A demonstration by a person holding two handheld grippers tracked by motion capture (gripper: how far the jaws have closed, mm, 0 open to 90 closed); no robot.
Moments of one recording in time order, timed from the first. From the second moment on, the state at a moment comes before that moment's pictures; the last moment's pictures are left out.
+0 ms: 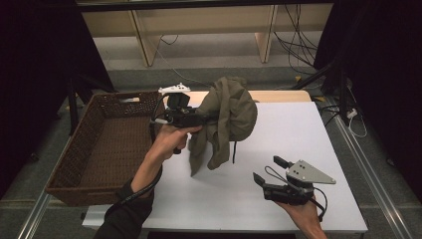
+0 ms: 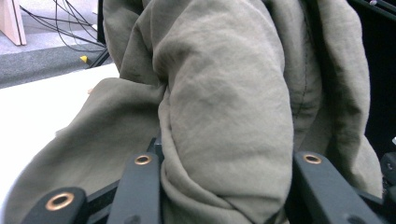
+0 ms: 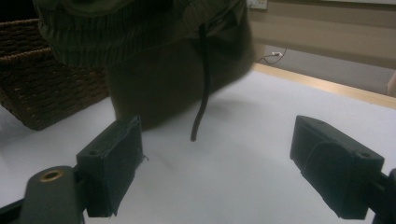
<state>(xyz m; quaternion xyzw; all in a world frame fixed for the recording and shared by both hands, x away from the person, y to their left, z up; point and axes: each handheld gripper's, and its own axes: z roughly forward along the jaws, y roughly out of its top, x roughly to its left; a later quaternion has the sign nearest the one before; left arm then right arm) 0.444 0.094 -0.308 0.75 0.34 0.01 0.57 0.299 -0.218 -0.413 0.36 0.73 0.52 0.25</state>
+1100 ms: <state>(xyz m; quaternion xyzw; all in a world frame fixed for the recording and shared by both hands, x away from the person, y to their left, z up) 0.466 0.074 -0.357 0.75 0.40 -0.01 0.53 0.298 -0.220 -0.412 0.36 0.73 0.53 0.25</state>
